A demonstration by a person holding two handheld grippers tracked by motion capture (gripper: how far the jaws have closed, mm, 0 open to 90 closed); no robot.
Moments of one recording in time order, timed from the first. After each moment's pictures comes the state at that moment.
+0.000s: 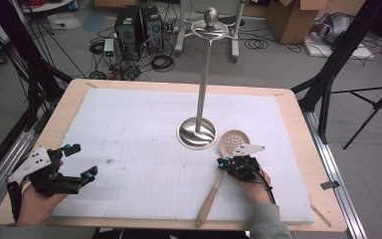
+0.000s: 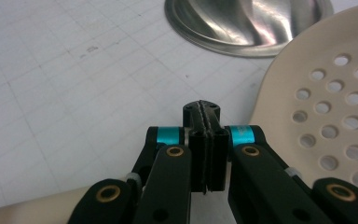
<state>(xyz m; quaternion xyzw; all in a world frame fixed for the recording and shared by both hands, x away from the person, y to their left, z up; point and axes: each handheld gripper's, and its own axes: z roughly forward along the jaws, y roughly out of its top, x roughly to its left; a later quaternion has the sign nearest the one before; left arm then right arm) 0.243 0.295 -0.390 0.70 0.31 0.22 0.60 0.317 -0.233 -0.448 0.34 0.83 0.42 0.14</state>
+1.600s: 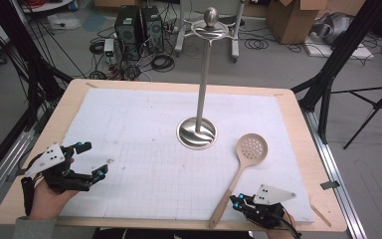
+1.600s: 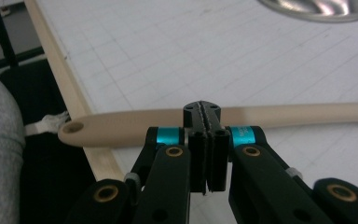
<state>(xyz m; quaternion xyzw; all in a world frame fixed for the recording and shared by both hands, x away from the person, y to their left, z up) 0.254 0.275 -0.393 0.71 0.30 0.21 0.60 0.197 -0.267 -0.439 0.28 0.84 0.46 0.13</state>
